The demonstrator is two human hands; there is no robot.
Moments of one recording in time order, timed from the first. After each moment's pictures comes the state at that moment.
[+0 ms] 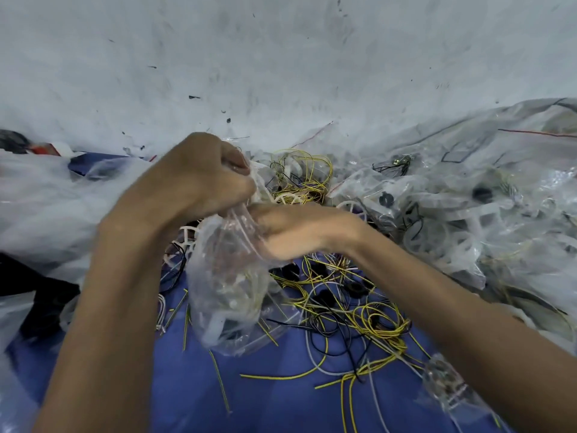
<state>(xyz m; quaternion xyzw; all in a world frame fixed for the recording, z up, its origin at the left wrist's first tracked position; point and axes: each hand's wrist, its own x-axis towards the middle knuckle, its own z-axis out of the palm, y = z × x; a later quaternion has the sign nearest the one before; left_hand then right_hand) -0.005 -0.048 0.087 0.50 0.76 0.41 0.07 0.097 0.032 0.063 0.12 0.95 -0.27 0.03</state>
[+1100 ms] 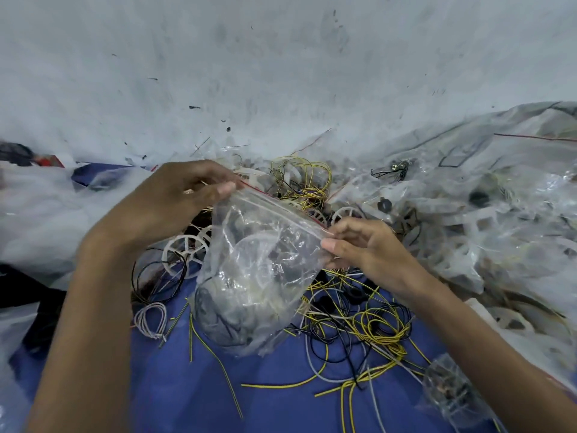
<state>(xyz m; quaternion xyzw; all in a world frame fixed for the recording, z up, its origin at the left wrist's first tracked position) -0.055 -0.048 0.059 0.60 0.64 0.46 0.09 0.181 0.081 0.001 0.18 0.78 -0.50 -0.32</state>
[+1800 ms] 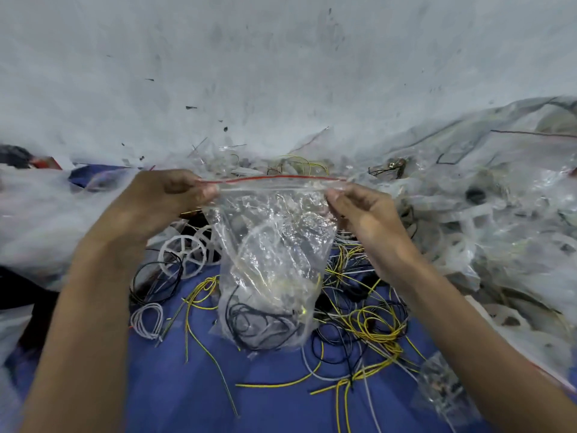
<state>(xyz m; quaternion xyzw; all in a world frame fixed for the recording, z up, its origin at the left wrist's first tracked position) -0.062 -0.041 0.046 0.50 0.62 0.58 0.18 0.166 0.082 0.023 0.22 0.69 -0.52 -0.45</state>
